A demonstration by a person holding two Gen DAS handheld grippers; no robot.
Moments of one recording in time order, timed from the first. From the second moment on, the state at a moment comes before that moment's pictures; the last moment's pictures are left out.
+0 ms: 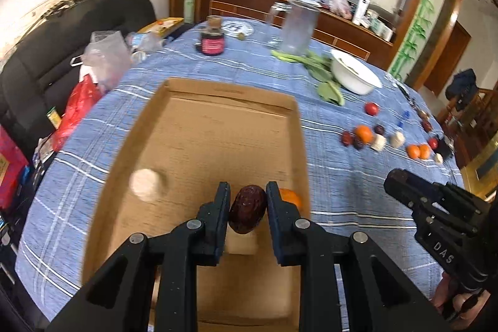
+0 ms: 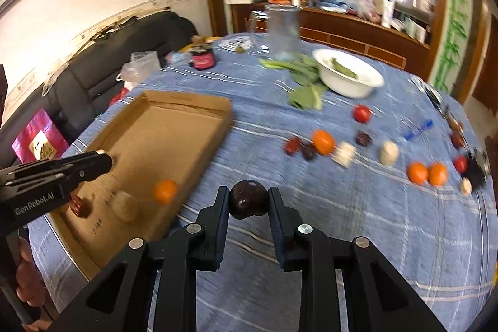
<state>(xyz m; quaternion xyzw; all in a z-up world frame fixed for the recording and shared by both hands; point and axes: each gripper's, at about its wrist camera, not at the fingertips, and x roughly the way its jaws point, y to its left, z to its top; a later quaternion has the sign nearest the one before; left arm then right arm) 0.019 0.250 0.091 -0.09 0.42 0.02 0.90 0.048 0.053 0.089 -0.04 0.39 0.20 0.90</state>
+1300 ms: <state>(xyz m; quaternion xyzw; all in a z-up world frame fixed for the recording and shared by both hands) 0.095 0.314 0.033 -0.08 0.49 0.08 0.86 0.126 0.184 0.025 -0.09 0.47 0.27 0.84</state>
